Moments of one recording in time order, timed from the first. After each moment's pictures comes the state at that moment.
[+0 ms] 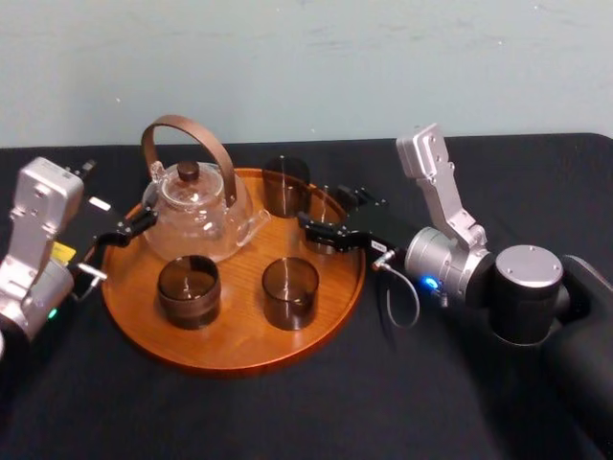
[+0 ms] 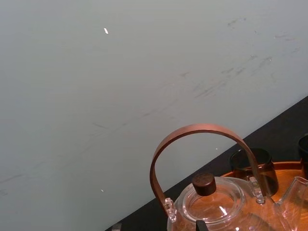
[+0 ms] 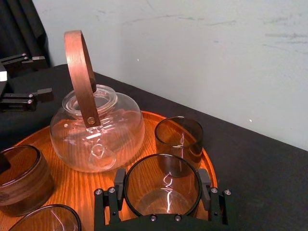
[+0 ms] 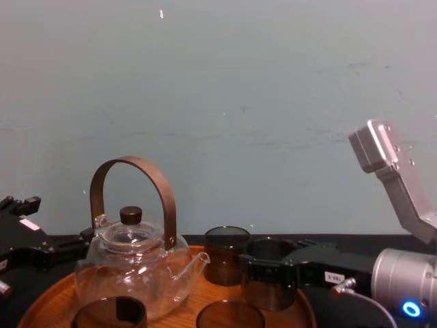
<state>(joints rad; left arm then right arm) -0.20 0.60 0.45 -1.41 -0.25 -0.12 0.03 0.44 0.22 -0.46 -1.09 0.32 0.05 0.46</state>
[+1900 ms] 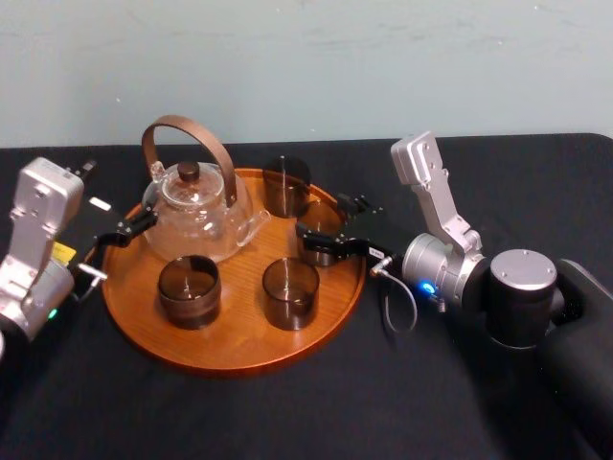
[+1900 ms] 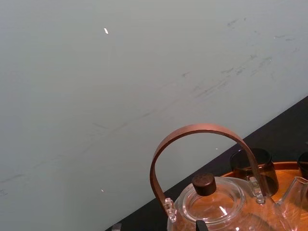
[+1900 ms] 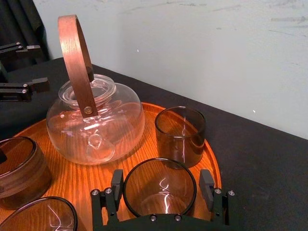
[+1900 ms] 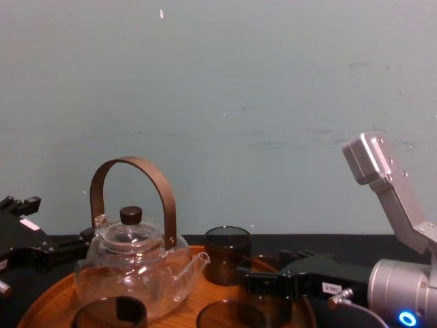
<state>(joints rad) -0.20 0.60 0.45 -1.41 -0.25 -0.12 0.03 0.45 0.21 -0.46 -1.04 0.31 0.05 0.47</state>
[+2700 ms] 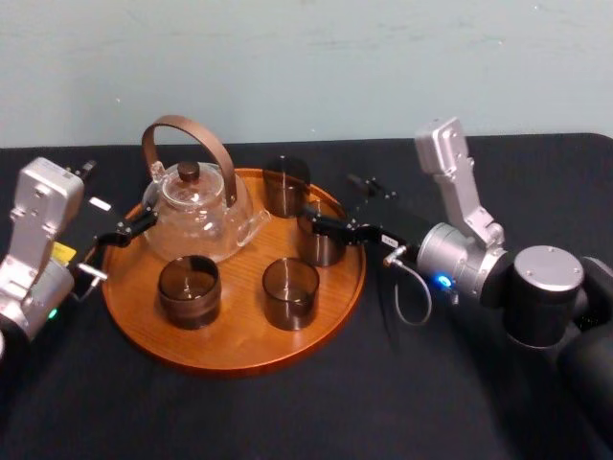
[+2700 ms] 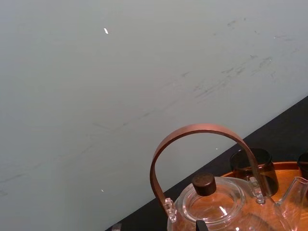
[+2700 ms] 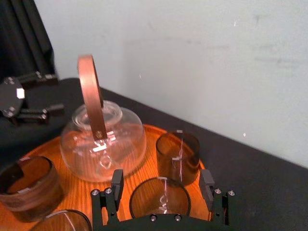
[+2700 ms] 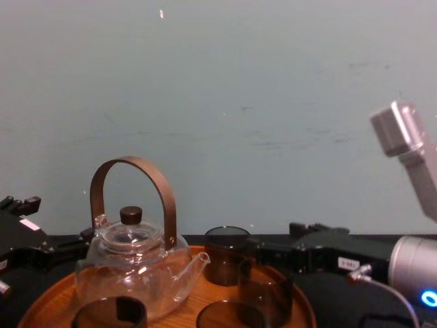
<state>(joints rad) -0.20 0.60 0.45 -1.41 -0.25 -0.12 0.03 0.39 0.25 -0.43 -1.18 0.34 0.05 0.47</state>
